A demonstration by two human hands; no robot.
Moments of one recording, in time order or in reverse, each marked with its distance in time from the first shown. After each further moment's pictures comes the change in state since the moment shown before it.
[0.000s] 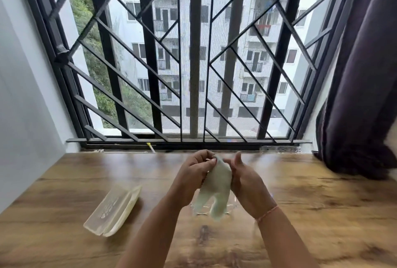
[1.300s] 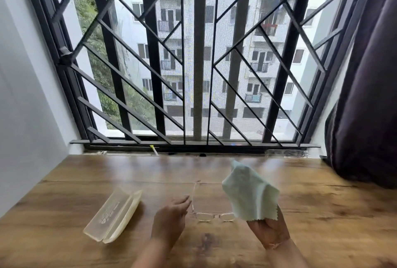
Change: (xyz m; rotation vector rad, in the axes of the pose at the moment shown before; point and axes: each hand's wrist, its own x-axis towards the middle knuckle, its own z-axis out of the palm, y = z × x) left_hand -0.009 -0.136 -0.070 1.185 0.299 0.151; right_hand -0.005 0.047 -0.057 0.839 0.054 0.064
